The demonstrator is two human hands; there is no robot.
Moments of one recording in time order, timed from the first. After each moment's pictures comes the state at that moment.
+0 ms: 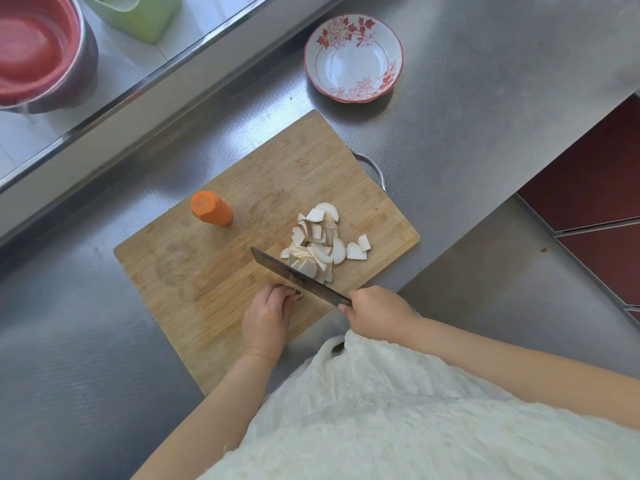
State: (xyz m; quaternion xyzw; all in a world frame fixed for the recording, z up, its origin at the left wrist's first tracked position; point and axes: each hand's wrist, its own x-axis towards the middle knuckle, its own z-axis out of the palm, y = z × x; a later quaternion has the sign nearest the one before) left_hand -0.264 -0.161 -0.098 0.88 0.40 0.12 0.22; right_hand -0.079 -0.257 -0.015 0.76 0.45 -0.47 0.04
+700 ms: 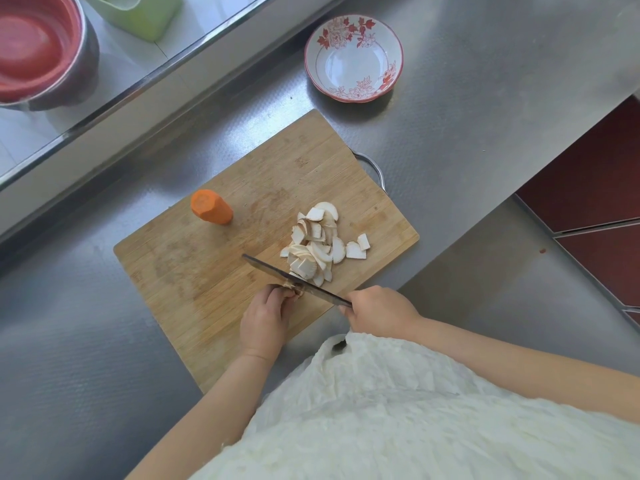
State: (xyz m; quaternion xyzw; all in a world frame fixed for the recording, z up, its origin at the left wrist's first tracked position) left_hand -0.268 -0.163 -0.095 0.88 0.40 0.11 0.23; right_hand -0.079 -0.256 0.007 0.75 0.48 -0.45 0.05
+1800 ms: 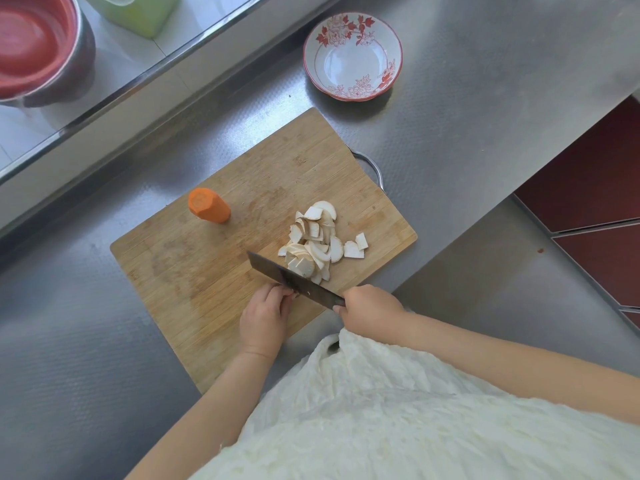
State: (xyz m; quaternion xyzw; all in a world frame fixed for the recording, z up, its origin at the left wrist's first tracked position) left_hand -0.265 -0.163 -0.101 0.88 0.40 0.11 0.23; right_hand -0.083 -0.253 -0.017 0.75 0.44 -0.49 0.05
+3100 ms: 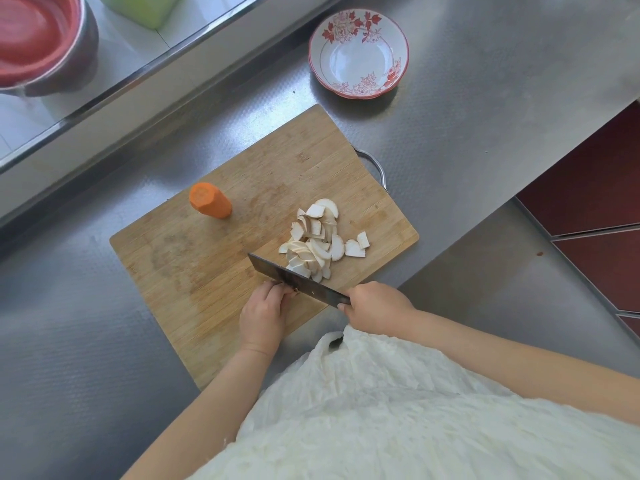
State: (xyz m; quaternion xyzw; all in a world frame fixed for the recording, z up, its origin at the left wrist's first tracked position) left_hand -0.267 -0.164 -0.106 0.88 0.40 0.12 0.22; right_hand -0.072 -0.253 -0.014 0.74 0.47 -0.48 0.07
